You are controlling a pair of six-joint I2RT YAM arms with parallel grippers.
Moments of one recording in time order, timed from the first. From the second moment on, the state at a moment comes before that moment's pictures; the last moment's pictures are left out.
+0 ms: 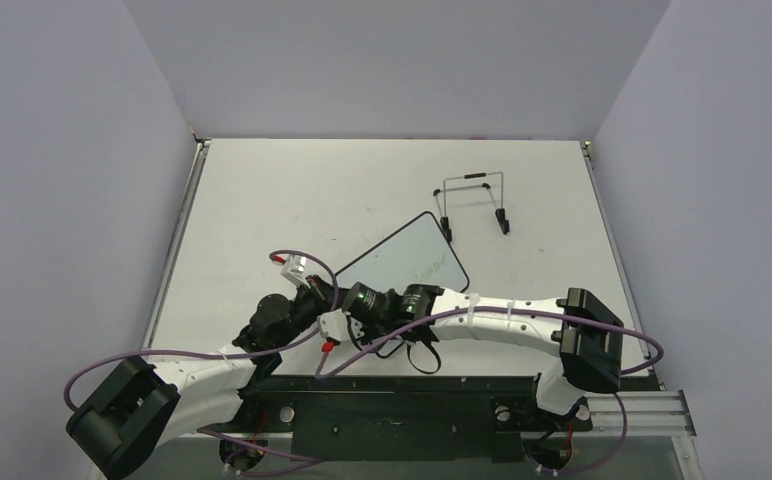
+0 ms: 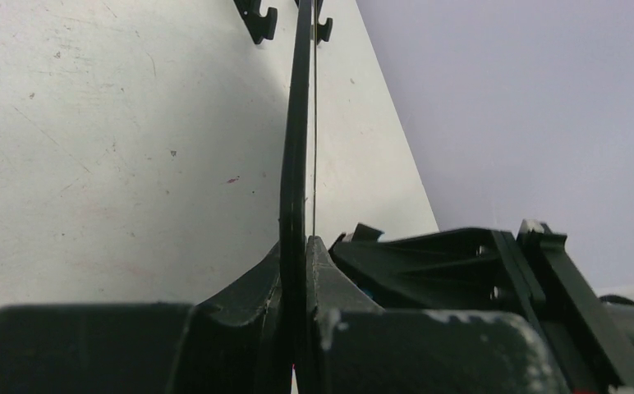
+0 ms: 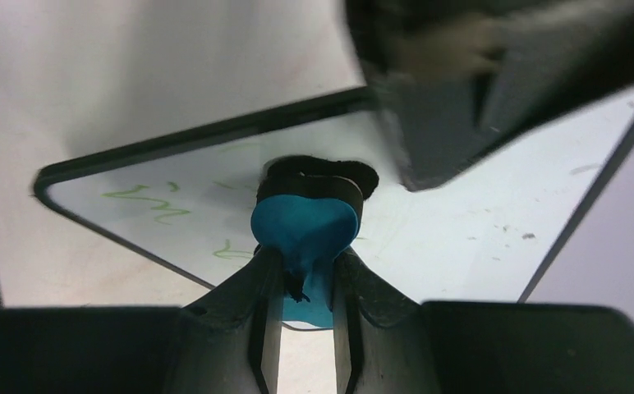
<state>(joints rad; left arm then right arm) -0.68 1.05 0.10 0.86 0.09 -0.96 1.23 1.62 1.20 -0.64 0.29 -0.74</state>
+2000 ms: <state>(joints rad) -0.68 1.06 0.10 0.86 0.13 -0.96 1.31 1.61 1.12 -0.68 0.35 -0.79</state>
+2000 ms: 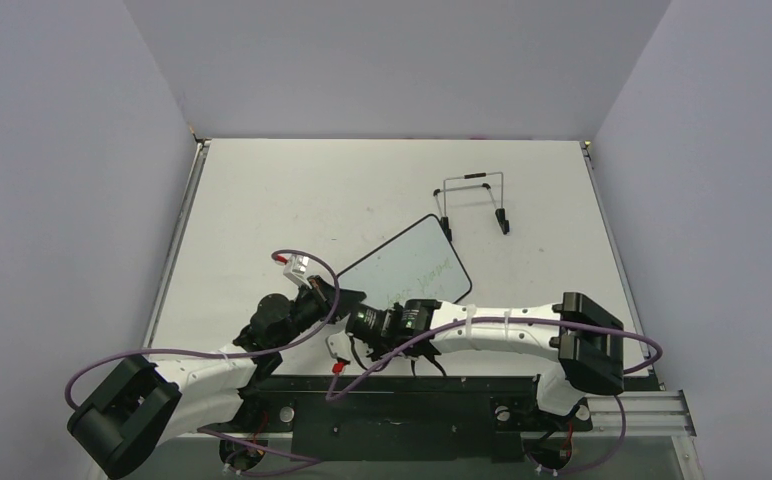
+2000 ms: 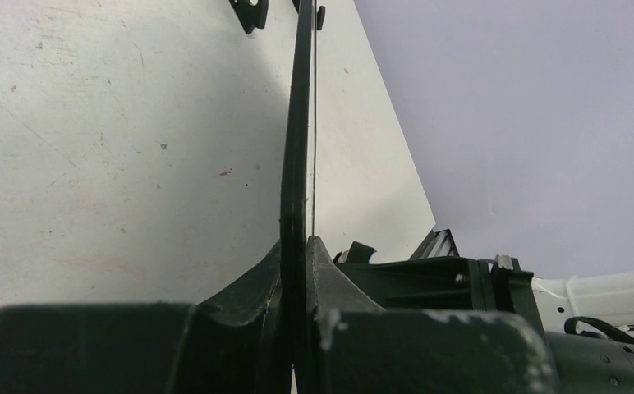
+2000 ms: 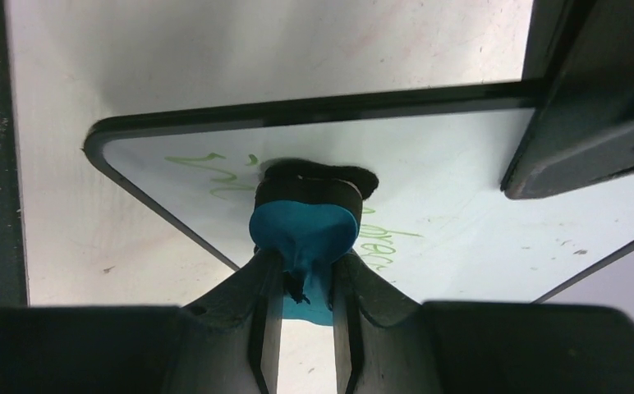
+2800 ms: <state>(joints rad) -0.68 1.05 0.10 0.86 0.13 -0.96 1.28 1.61 1.13 -0.73 0.32 -0.82</state>
